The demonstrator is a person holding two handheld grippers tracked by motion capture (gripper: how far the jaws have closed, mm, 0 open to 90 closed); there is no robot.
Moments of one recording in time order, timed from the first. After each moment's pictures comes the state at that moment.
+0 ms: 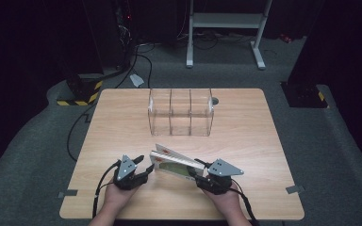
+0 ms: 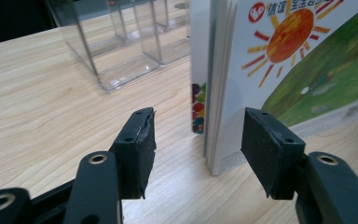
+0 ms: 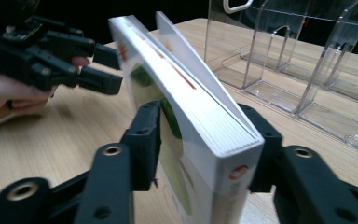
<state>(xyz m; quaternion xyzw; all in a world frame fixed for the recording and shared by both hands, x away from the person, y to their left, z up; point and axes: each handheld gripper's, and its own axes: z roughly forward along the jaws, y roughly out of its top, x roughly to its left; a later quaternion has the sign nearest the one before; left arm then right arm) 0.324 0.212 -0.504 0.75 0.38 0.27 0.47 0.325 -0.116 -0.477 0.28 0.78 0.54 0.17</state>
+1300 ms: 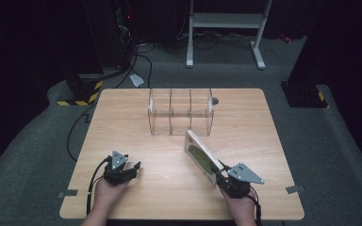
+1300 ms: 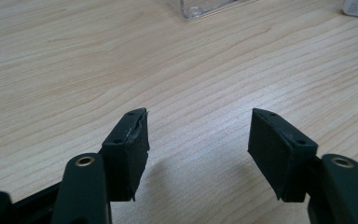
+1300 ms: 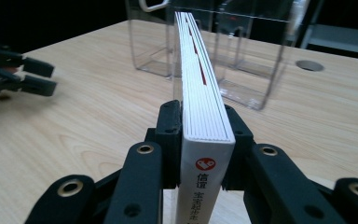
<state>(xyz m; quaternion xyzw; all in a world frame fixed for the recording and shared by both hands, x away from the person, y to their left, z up) 0.347 0.246 -0.525 0.76 0.46 0.27 0.37 0.310 -0.162 -0.475 0.38 0.73 0.51 0.25</state>
